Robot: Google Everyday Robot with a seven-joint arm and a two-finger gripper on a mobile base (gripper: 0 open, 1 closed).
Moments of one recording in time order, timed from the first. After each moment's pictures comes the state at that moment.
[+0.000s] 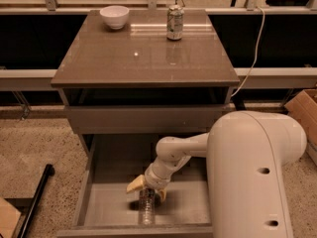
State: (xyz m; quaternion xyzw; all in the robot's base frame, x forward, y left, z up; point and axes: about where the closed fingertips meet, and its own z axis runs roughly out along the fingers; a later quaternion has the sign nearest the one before) arm 0.501 0.038 0.387 0.00 -0.97 -0.23 0.12
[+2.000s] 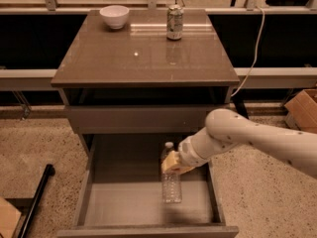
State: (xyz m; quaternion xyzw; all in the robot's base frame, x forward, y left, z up) arm 0.510 -0.045 0.581 0.07 -0.95 -0.30 -0.03
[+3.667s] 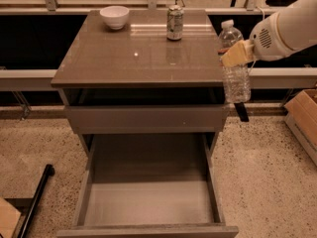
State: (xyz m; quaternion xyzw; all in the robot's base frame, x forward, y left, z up) arm 0.597 -0.199 0.943 0.20 -0.91 -0.13 -0.34
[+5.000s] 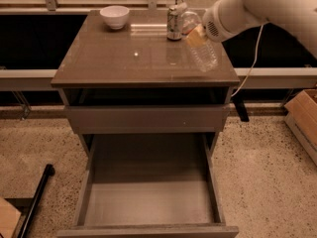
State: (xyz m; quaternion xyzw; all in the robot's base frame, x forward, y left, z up) arm 0.699 -0.124 0.952 0.35 -0.83 -0.03 -0.42
